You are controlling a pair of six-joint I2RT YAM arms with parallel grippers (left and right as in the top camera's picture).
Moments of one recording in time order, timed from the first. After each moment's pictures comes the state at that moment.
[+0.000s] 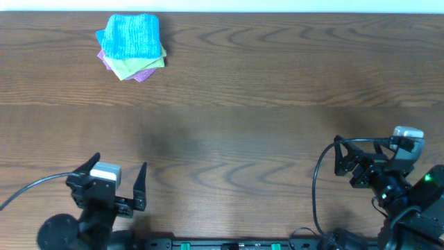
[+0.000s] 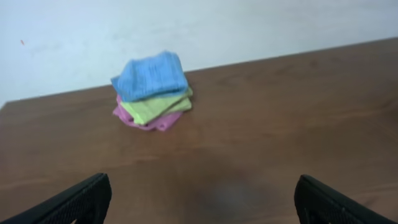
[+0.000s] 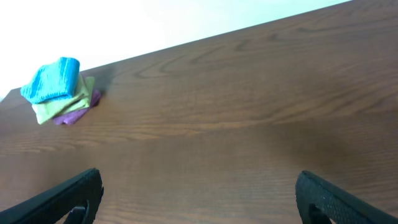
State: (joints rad) left arm 0.10 0.17 0.70 -0.82 0.29 0.17; right arm -0.44 0.55 0.84 -0.83 -0.58 0.08
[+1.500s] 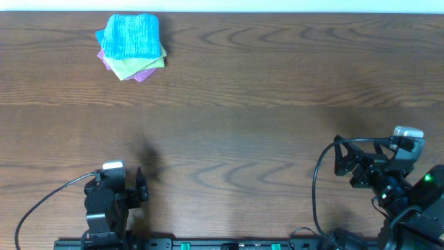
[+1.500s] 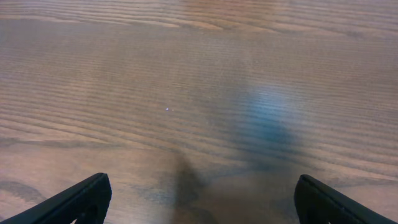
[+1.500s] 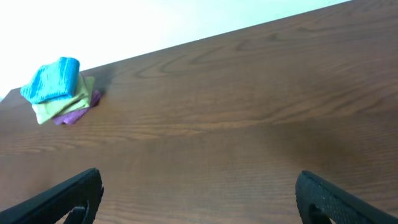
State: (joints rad) left arm 0.07 0.01 0.17 -0.74 -0.06 0.01; right arm -0.44 0.55 0.84 -0.83 -0.58 0.08
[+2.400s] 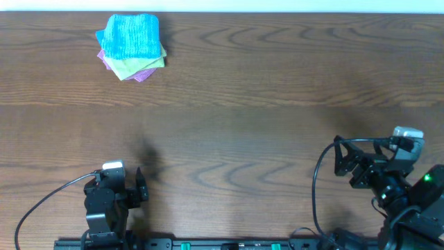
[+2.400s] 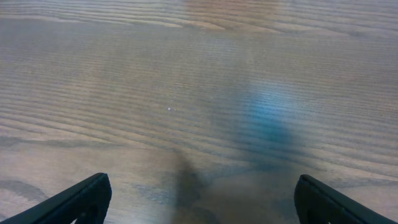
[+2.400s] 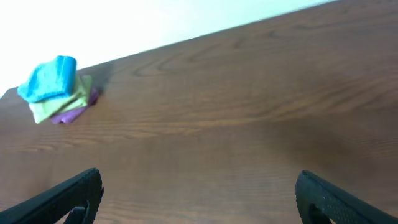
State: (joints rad) left arm 0.07 0.01 0.17 -0.74 -0.07 0.01; right arm -0.44 0.55 0.84 -0.86 -0.56 0.08
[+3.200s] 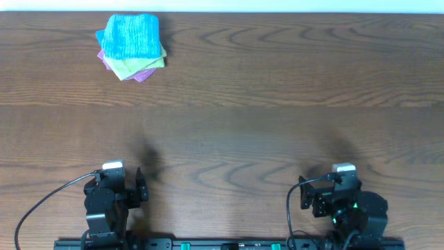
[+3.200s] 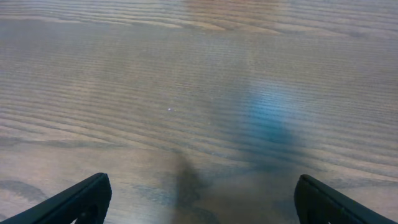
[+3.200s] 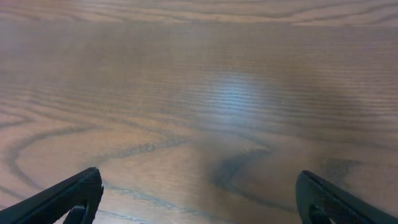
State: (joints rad) left arm 0.07 0.01 0.16 -0.74 -0.07 0.01; right arm -0.08 0.02 0.23 -0.84 -0.26 -0.04
